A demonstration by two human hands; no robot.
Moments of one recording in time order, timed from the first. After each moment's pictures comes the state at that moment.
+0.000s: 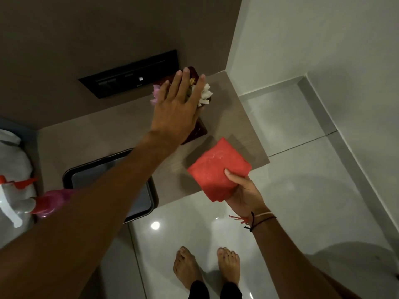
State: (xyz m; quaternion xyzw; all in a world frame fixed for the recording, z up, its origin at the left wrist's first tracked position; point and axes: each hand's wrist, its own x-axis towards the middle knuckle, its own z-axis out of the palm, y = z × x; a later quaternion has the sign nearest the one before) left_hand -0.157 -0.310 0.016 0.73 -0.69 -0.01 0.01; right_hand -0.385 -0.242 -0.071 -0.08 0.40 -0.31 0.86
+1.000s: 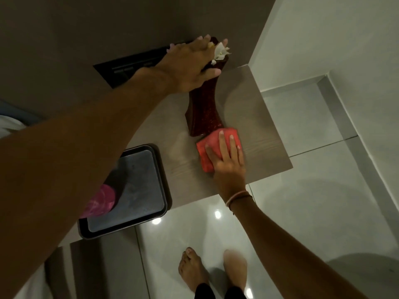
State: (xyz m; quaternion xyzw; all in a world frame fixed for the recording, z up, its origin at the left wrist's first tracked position) left_hand -0.082 -0.376 0.041 0.66 -0.74 -0.13 -0.01; right_hand -0.301 -0.255 -0.129 -0.88 0.47 -0.09 0.04
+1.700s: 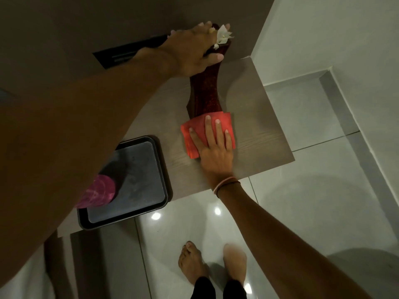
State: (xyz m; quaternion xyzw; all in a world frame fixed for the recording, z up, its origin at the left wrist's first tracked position) left_hand -0.079 -0.379 0.041 0.68 -0.72 -0.14 -0.01; right_hand -0.261 -0.259 -0.126 -0.89 0.44 0.02 0.11
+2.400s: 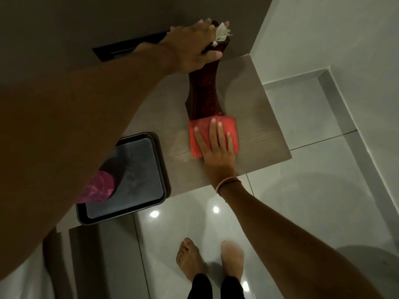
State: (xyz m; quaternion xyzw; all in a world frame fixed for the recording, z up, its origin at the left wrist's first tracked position) left_hand -0.083 -0.376 0.045 0.67 -0.73 -0.14 -0.01; right_hand -0.280 -0.252 -0.146 -0.89 0.45 -0.01 0.01
